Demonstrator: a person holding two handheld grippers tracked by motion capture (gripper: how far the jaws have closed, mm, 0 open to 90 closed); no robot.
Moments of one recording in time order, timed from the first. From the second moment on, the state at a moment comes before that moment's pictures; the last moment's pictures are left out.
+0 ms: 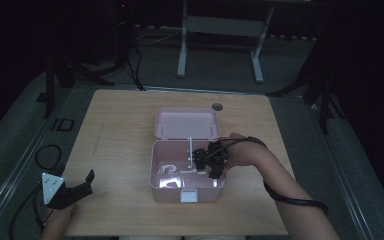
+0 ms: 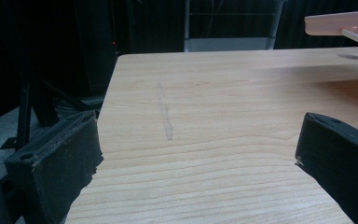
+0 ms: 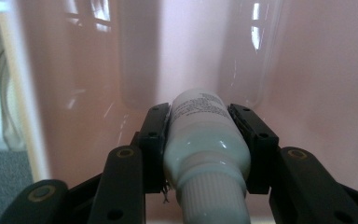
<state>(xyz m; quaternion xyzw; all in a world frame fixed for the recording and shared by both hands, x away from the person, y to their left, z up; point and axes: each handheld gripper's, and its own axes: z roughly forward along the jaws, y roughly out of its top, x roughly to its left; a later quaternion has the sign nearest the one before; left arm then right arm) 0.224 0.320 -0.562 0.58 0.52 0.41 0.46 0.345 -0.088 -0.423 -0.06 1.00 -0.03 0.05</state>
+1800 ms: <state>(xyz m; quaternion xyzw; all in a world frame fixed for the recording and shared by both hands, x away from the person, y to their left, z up) 0.224 0.320 -0.562 0.58 0.52 0.41 0.46 0.354 -0.071 -0.487 -0.04 0.99 -0.09 0.03</state>
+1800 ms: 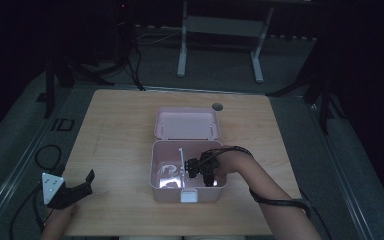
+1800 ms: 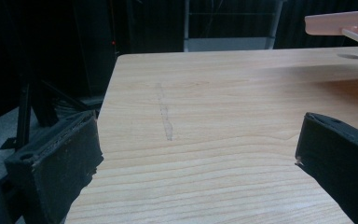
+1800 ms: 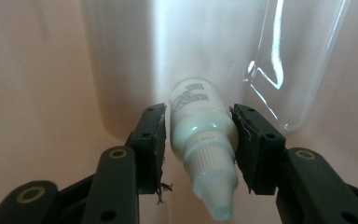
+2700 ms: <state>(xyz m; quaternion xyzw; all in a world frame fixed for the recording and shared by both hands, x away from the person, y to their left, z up) 0.224 0.320 -0.562 0.59 0.52 0.41 0.46 0.361 -0.105 -0.401 0.01 1.00 0.04 0.06</state>
